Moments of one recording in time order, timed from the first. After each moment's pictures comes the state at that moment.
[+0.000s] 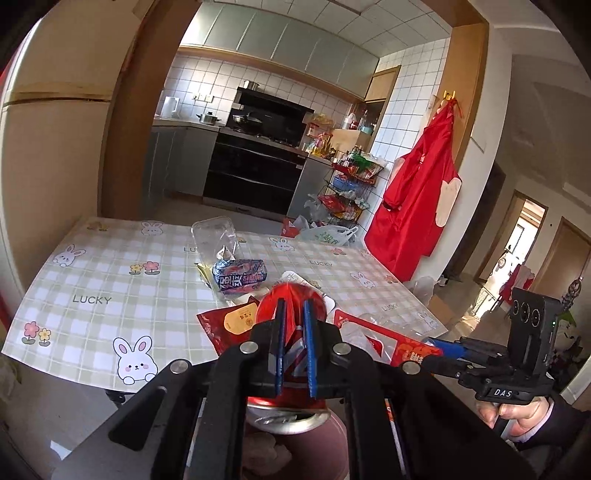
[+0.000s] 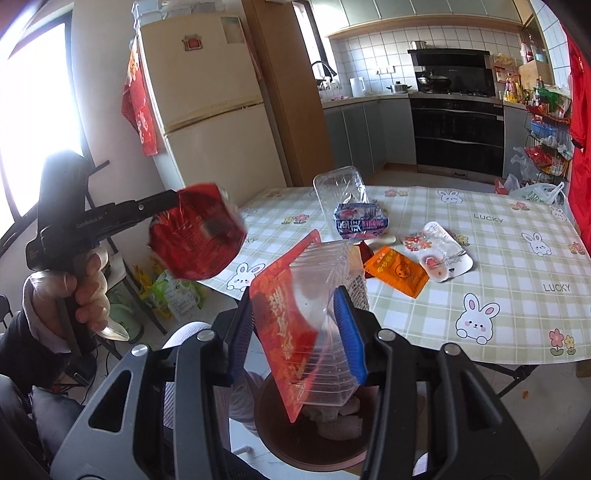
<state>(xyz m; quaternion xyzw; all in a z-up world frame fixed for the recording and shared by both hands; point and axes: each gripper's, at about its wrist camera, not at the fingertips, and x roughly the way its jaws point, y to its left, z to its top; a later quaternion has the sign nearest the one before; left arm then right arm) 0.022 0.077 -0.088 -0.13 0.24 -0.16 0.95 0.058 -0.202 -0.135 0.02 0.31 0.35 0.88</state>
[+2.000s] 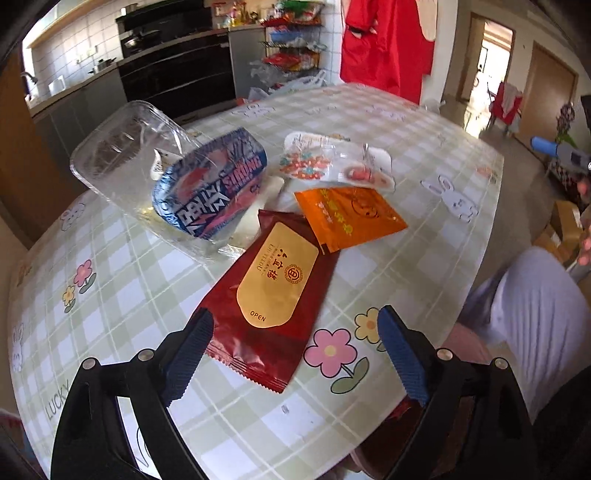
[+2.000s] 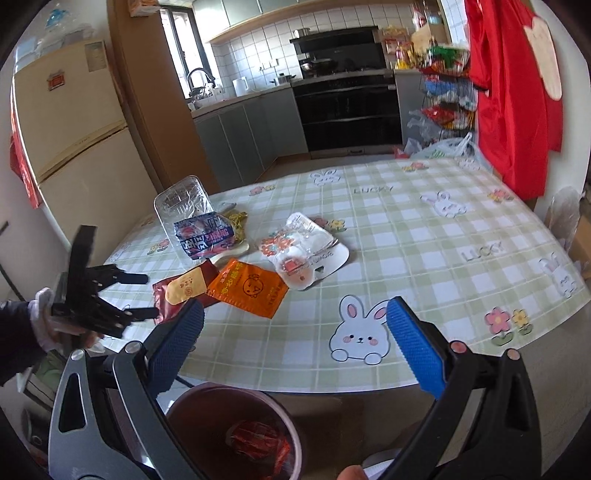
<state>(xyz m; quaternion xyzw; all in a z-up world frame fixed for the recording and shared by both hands) 0.252 0.027 -0.264 0.15 0.43 -0.26 0.85 0.185 -0.296 -0.196 0.08 0.33 0.16 0.93</state>
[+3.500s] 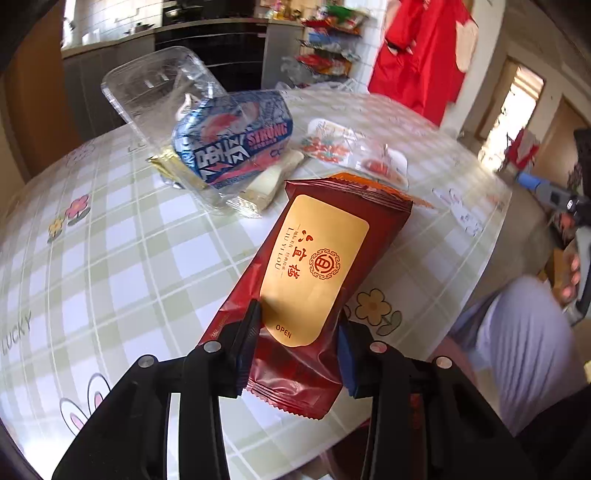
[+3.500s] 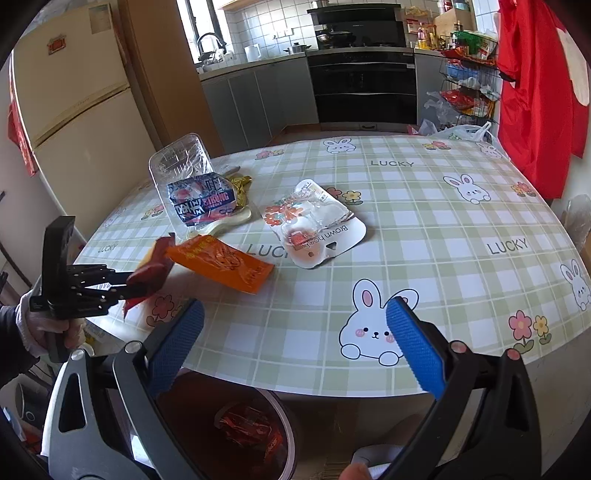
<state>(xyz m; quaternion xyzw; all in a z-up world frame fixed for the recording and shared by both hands) 0.228 0.065 -0.283 0.03 0.45 -0.23 0.87 0.217 -0.268 -0.225 0.03 0.38 0.18 0.91</state>
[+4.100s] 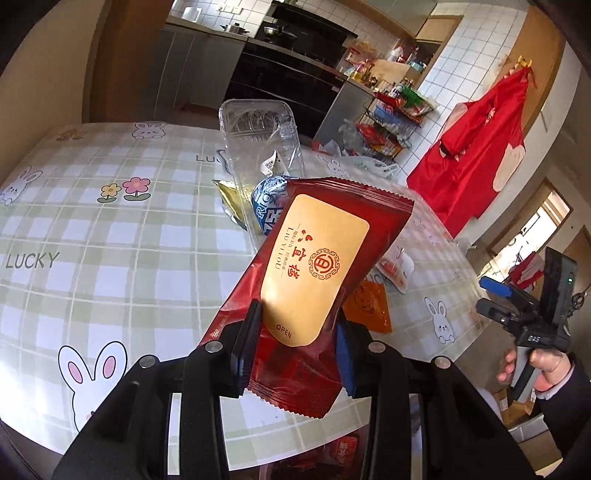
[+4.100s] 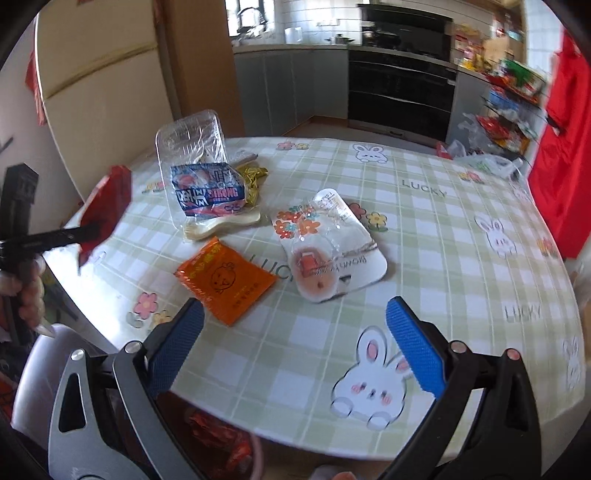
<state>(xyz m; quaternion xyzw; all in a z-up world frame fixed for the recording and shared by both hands) 0.221 0.114 -0.236 -0.16 0.39 -0.15 0.89 0.280 -0.237 -0.230 -0.08 0.39 0.23 0.89</state>
